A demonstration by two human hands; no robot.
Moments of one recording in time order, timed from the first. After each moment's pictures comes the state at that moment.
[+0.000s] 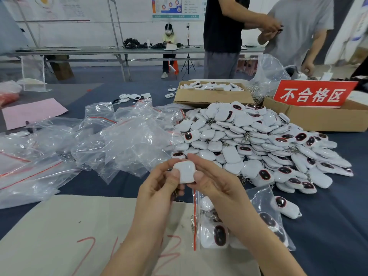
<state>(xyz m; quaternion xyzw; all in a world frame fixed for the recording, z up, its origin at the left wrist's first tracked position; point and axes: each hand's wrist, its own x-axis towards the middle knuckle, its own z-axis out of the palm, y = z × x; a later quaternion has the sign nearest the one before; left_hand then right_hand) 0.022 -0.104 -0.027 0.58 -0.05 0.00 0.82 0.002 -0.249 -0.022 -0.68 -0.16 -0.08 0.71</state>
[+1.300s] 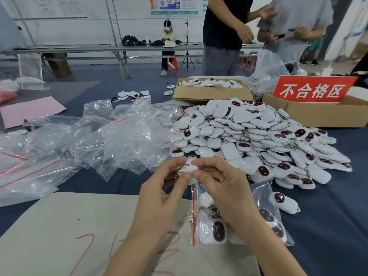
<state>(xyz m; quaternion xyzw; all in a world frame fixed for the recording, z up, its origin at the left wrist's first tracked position) 0.017 -0.100 -0.032 0.73 -0.17 0.11 0.65 0.003 -0.251 -0.020 -0.72 -0.06 -0.17 0.67</state>
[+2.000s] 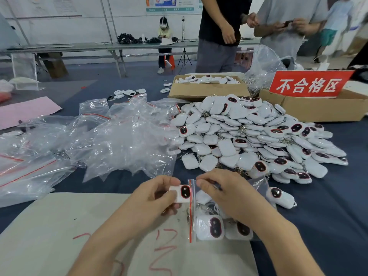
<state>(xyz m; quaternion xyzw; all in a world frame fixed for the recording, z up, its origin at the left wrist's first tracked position) 0.030 -0.071 -0.035 0.77 -0.10 -0.17 0.61 0.011 -0.287 -0.034 -0.94 -0.05 -0.01 0.33</state>
